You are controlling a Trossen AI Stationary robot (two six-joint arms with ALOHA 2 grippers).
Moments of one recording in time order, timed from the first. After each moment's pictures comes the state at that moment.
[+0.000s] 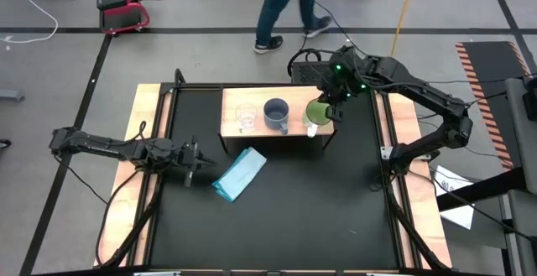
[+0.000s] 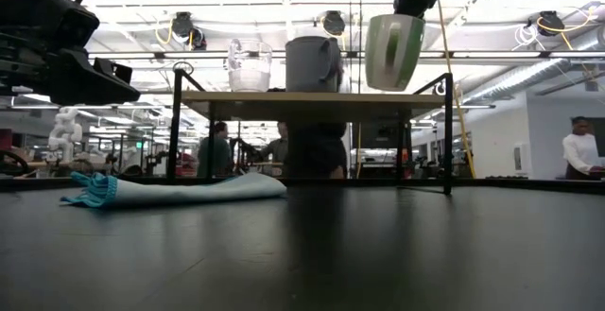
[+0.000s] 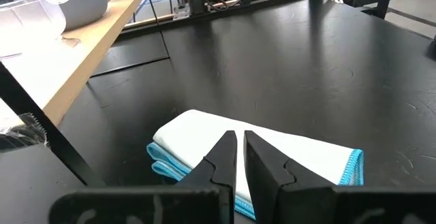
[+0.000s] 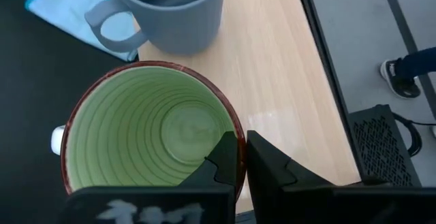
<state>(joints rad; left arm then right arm) -0.10 0.37 0.02 0.07 -0.01 0.18 -0.50 1.40 1.55 -1.13 -0.14 -0.28</state>
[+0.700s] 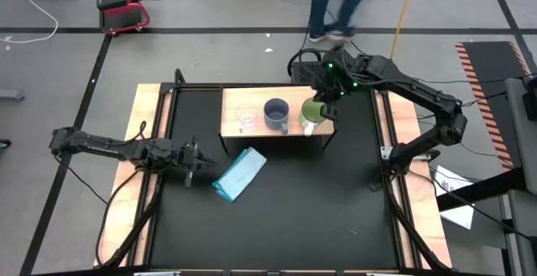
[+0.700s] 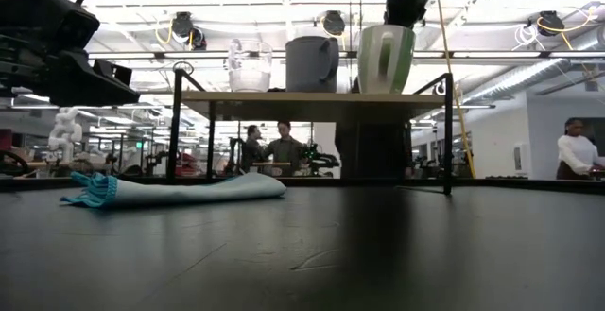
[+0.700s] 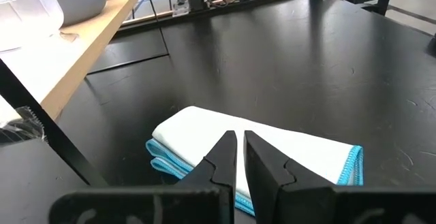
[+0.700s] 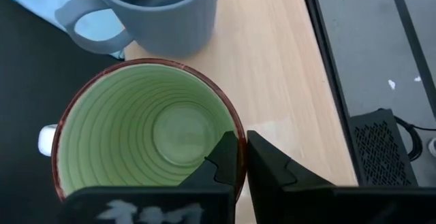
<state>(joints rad) -0.10 0.37 0.02 0.06 -0.01 0.18 -0.52 1.47 1.55 -1.09 -0.14 -0.33</state>
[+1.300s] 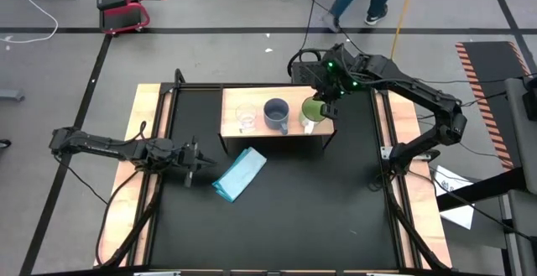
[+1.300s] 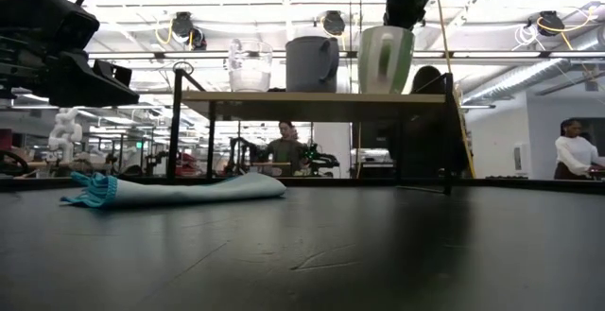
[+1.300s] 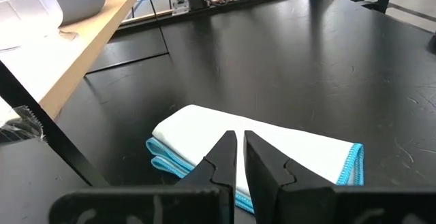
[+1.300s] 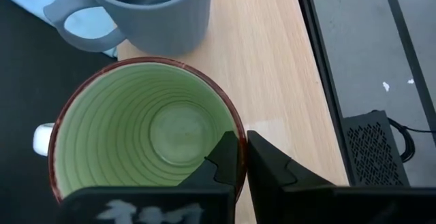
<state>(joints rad) -0.10 0.37 0.02 0.05 -0.01 0.18 -0.53 1.47 1.55 -1.10 -0.13 -0.36</state>
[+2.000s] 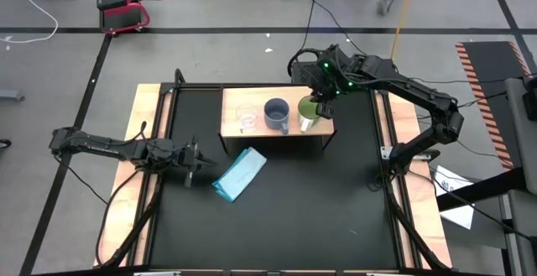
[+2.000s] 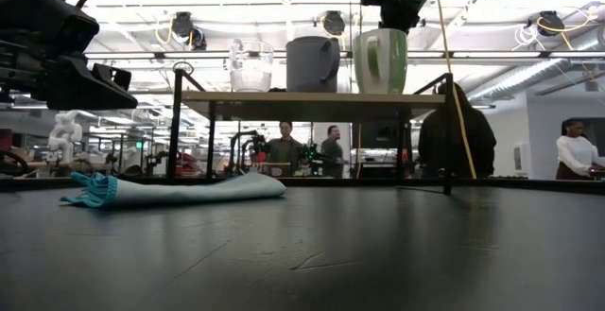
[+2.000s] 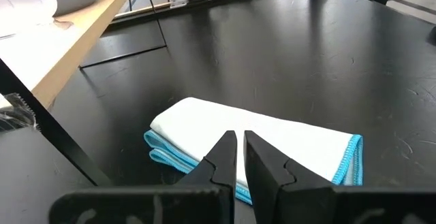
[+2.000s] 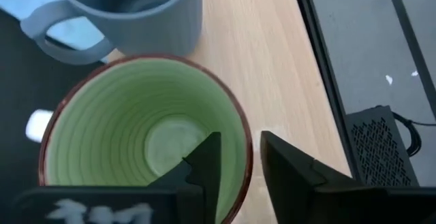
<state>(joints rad) -0.10 0.37 0.02 0.03 -0.01 0.18 -0.53 1.50 1.55 -1.06 -0.14 -0.32</state>
